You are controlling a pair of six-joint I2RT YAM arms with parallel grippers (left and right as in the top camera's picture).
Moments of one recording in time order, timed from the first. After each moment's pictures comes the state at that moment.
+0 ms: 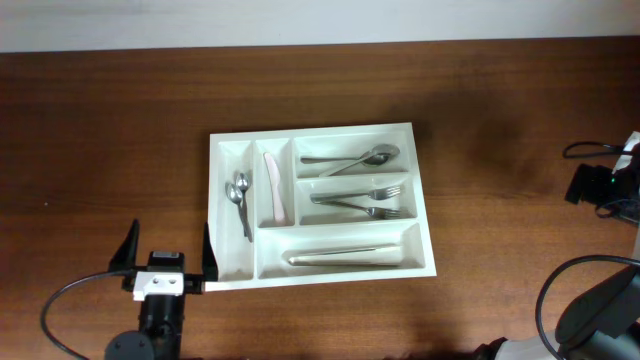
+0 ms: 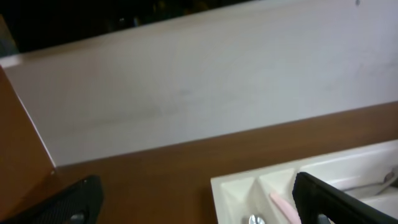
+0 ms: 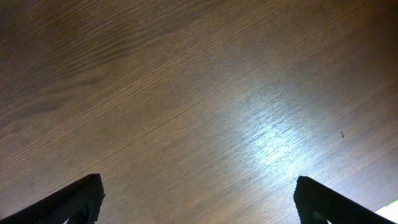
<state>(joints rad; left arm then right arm) 0.00 0.02 0.25 -0.16 0.03 0.19 -0.62 1.68 1.43 -1.09 0.14 -0.10</state>
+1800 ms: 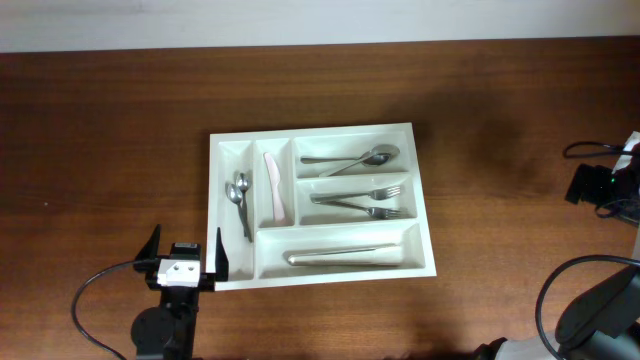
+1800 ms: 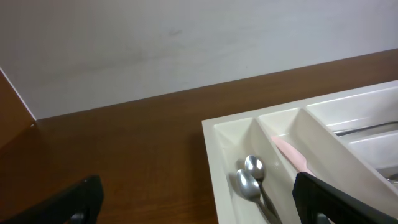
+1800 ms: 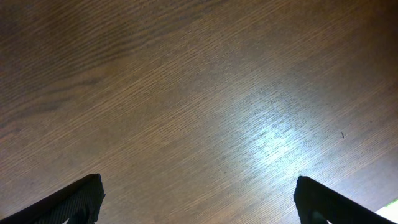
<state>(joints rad) 0.00 0.01 0.01 -0.07 0.01 0.19 -0.62 1.68 1.43 -1.09 0.14 -0.10</state>
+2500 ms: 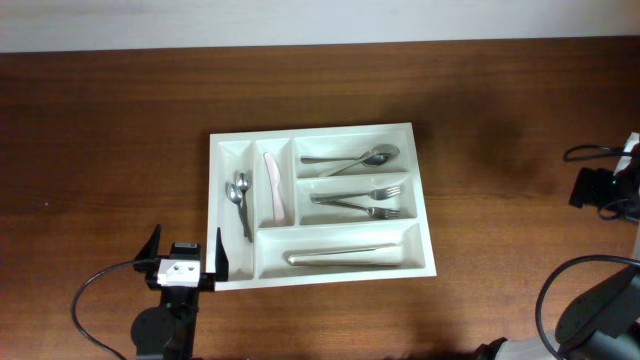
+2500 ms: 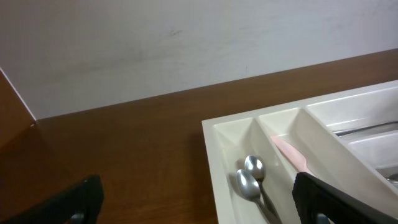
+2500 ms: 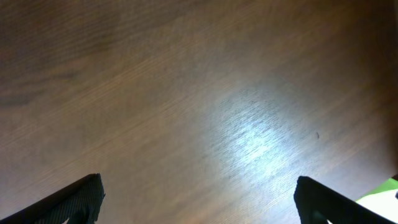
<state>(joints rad) 0.00 0.01 0.01 -0.07 0.01 0.19 -0.62 1.68 1.43 -1.07 0.21 -0.16</state>
